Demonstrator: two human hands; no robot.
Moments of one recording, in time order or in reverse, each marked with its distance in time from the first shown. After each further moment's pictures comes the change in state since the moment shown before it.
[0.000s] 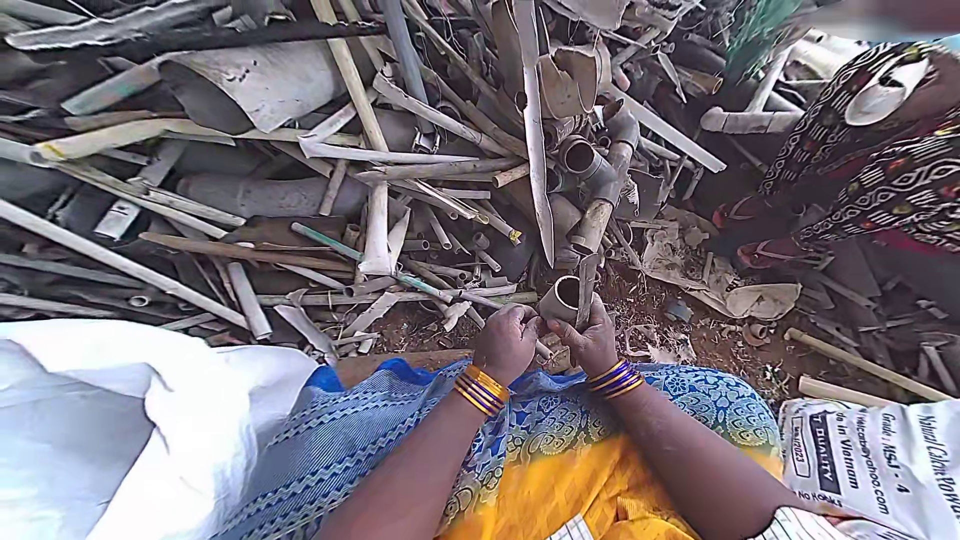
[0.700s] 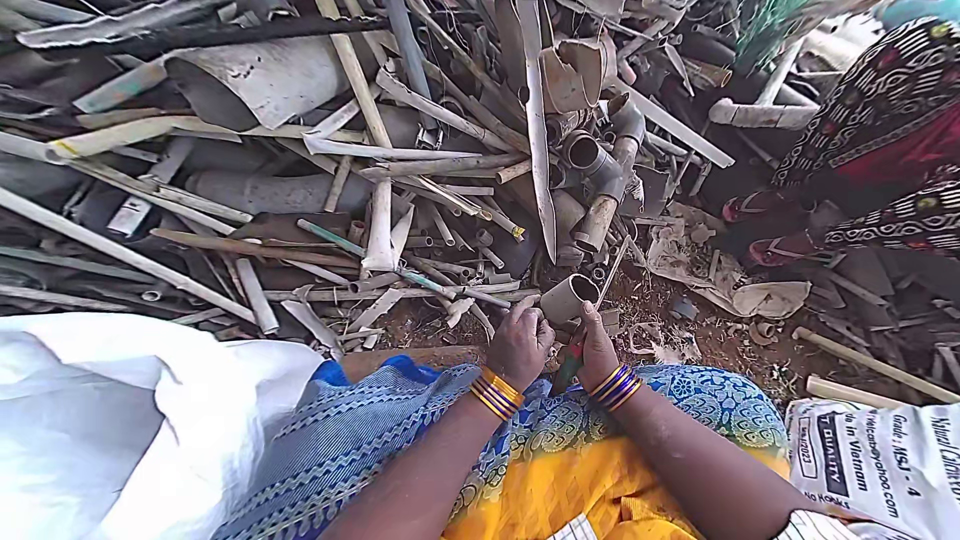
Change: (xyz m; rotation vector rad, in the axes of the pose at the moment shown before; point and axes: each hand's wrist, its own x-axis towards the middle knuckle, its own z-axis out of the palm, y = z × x) left_hand -0.010 -0.004 0.030 0.092 0.270 0.227; right_hand -0.011 -0.035 0.010 0.512 0.027 0.658
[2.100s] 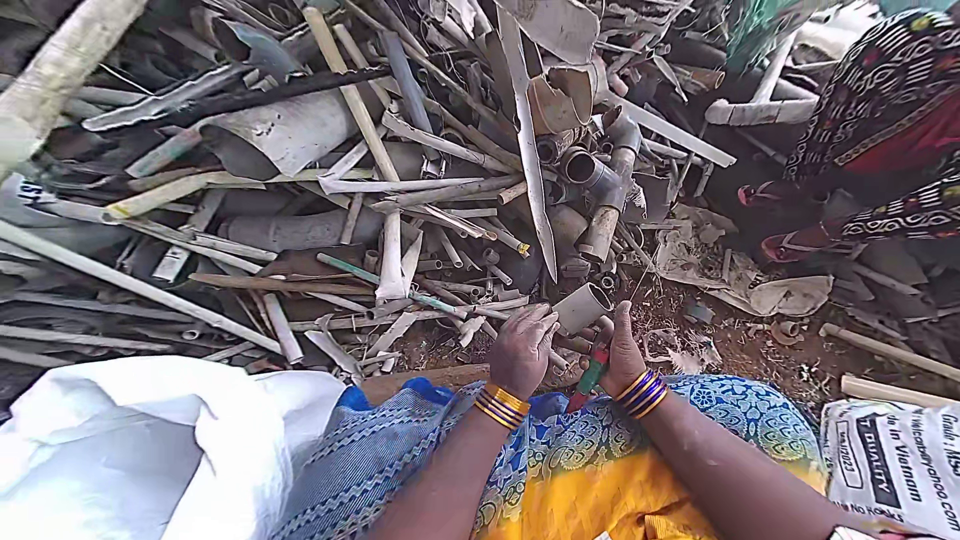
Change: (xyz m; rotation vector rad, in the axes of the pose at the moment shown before) left_hand 0.013 -0.018 0.000 0.031 0.141 0.249; right_hand 0.004 -0.022 -0.010 0.142 0.035 0.119
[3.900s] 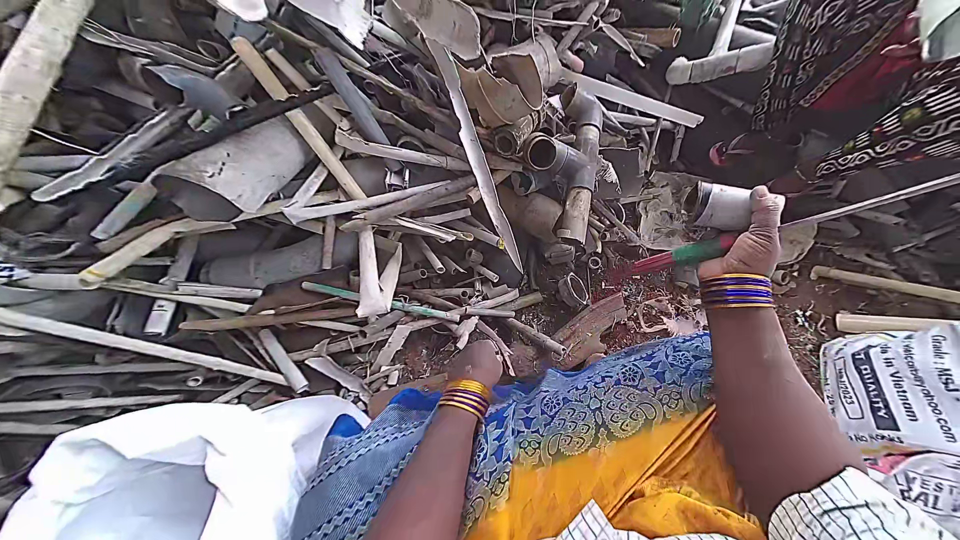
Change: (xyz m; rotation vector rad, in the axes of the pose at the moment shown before) left_hand 0.020 -0.020 -0.029 0.509 -1.221 -0.860; right_hand 0.015 -0.129 -0.075 0.415 0.511 -0.948
